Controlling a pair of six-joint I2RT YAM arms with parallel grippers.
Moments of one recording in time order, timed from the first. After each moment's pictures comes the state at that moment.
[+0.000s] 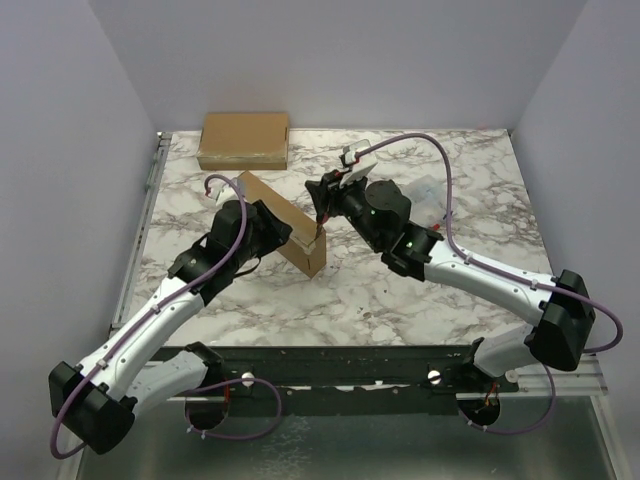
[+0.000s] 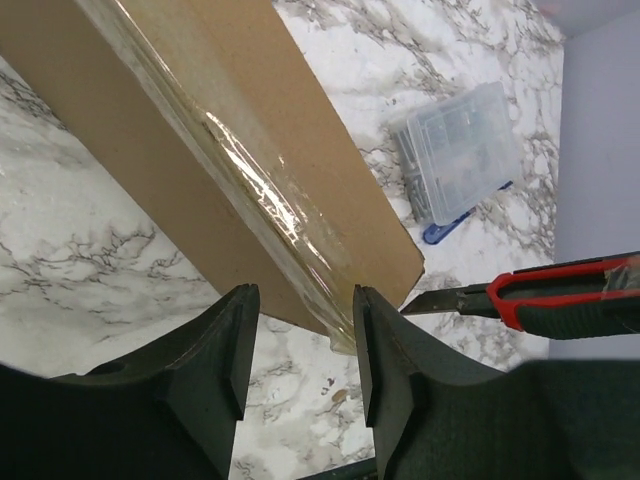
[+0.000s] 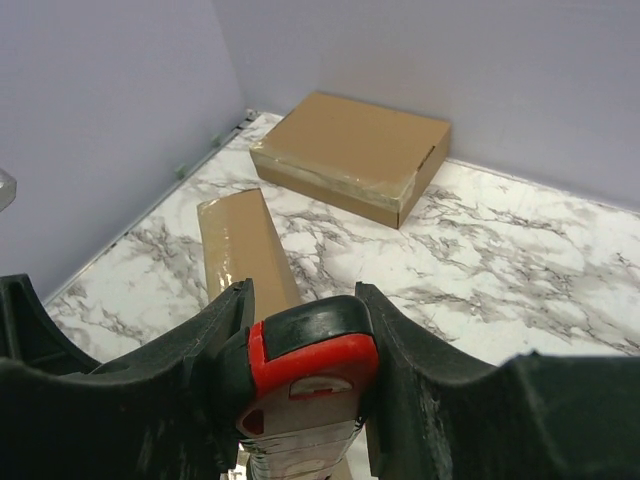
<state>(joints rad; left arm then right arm) -0.60 0.96 0.89 -0.45 -0.20 -0.88 0.94 1.43 1.17 0.28 0.37 0.12</state>
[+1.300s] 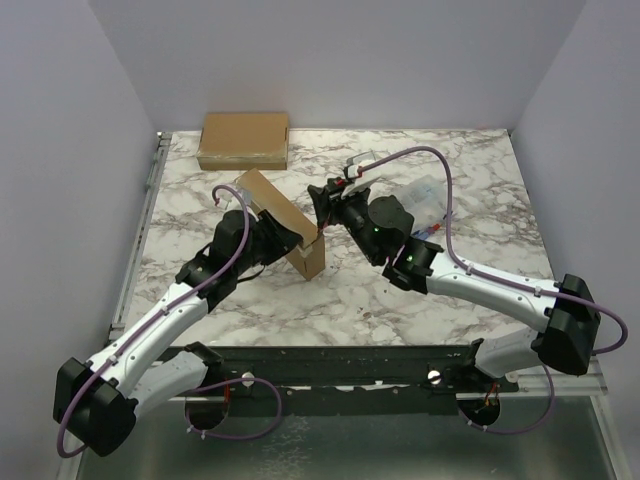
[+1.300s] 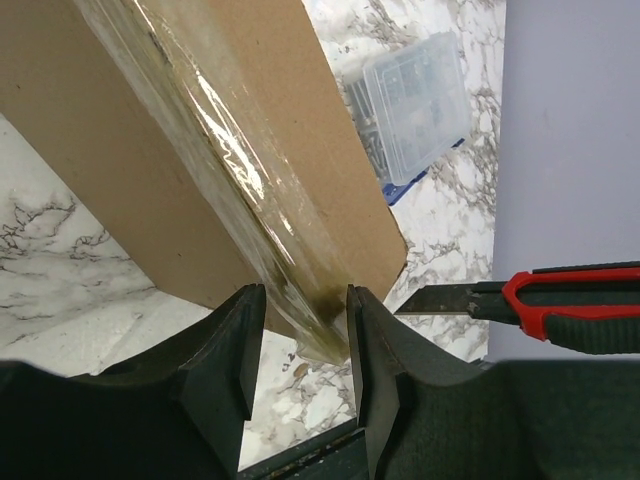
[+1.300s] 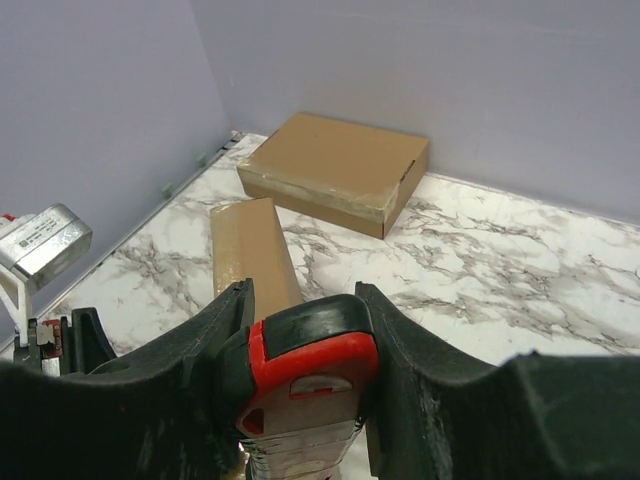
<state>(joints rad) -0.54 0.96 0.72 -0.22 0.02 -0.97 1.01 1.40 1.09 0.39 0.49 0.05</state>
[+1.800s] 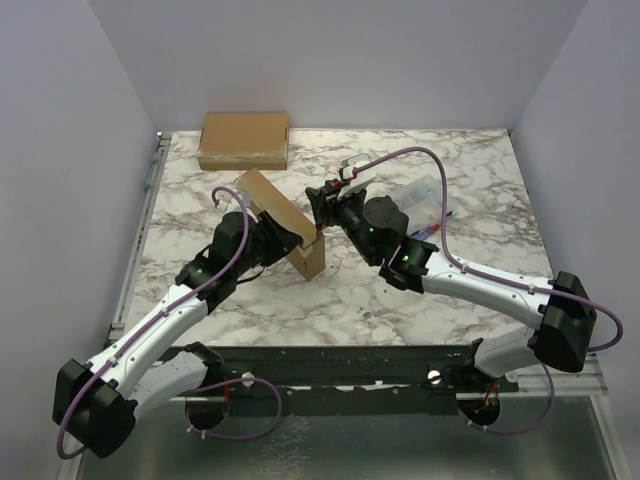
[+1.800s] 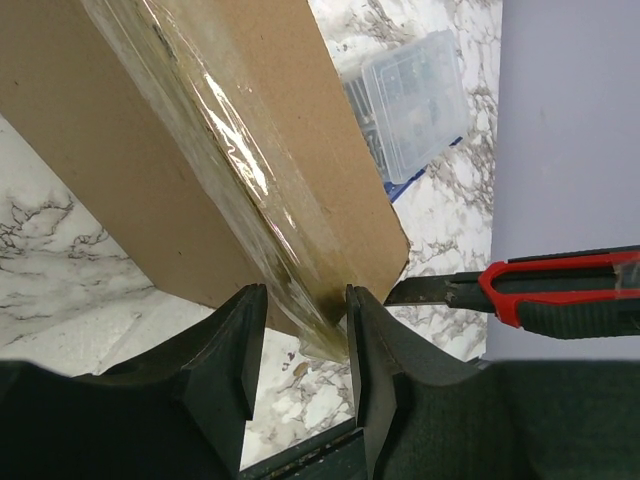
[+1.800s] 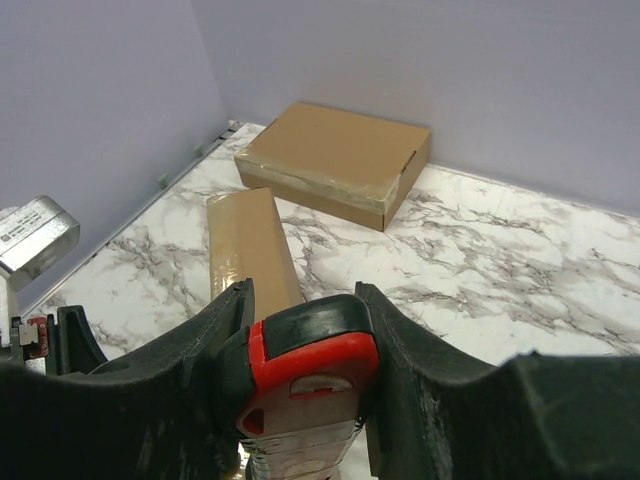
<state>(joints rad) -0.54 0.95 0.70 -0.21 0.02 -0.97 1.01 1.41 1.09 0.40 0.49 0.06</state>
